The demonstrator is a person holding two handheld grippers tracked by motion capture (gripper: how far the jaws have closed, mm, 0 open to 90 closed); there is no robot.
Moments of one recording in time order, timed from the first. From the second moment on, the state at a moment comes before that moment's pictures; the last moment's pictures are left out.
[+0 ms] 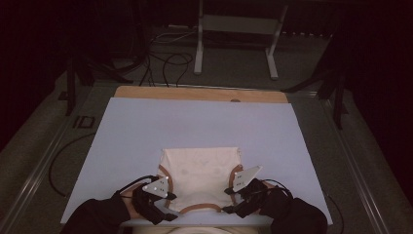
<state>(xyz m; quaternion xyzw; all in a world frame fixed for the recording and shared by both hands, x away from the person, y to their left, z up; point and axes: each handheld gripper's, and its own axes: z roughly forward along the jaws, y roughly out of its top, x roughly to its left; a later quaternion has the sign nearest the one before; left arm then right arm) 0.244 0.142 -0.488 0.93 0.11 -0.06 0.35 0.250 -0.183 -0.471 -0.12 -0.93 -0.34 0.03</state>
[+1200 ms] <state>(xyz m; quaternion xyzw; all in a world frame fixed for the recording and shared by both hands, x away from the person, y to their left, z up) 0.289 0.151 -0.443 0.90 0.14 0.01 0.41 0.298 -0.200 -0.433 -0.20 -0.88 -0.43 -0.07</state>
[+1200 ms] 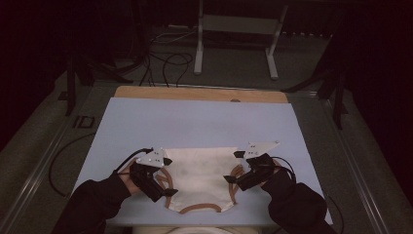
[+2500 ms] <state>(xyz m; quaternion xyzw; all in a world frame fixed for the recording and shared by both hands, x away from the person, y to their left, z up) 0.374 0.182 -0.501 0.88 0.30 0.06 0.37 0.385 -0.213 -0.474 -0.29 -0.86 -0.41 -0.10</state>
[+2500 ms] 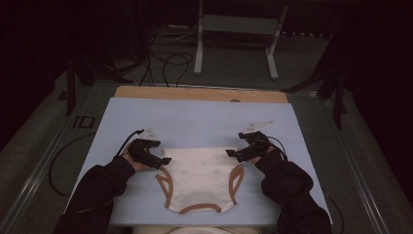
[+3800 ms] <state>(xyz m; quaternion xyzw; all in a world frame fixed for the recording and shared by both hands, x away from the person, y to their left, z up) 0.379 0.170 -0.512 0.89 0.32 0.08 0.31 0.394 -0.204 -0.509 -0.29 -0.90 -0.31 -0.07</state>
